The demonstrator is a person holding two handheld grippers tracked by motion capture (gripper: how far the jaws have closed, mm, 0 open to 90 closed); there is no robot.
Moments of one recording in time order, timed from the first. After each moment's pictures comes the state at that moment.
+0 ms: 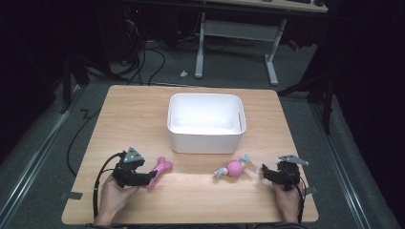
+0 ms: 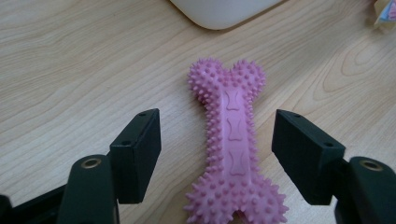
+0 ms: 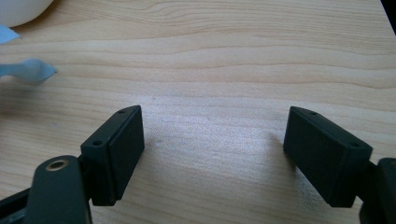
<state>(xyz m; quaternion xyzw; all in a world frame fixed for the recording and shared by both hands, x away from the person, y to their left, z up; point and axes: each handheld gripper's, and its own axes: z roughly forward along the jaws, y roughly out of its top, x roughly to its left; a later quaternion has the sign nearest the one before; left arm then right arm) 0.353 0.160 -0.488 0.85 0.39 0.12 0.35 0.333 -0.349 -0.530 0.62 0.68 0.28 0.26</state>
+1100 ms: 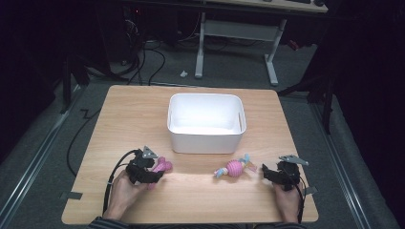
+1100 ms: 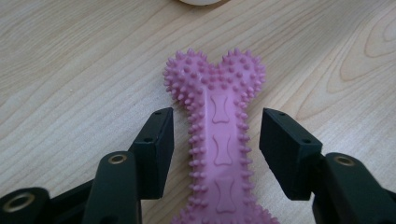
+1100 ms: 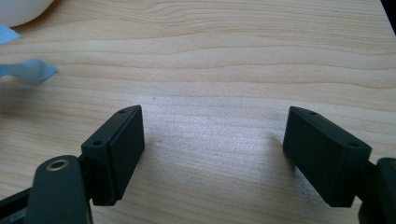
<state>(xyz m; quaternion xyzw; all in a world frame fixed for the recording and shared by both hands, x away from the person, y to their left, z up) 0.369 0.128 -0.498 0.87 0.38 0.11 0.29 0.333 -0.349 -0.530 0.62 0.68 0.28 0.26</state>
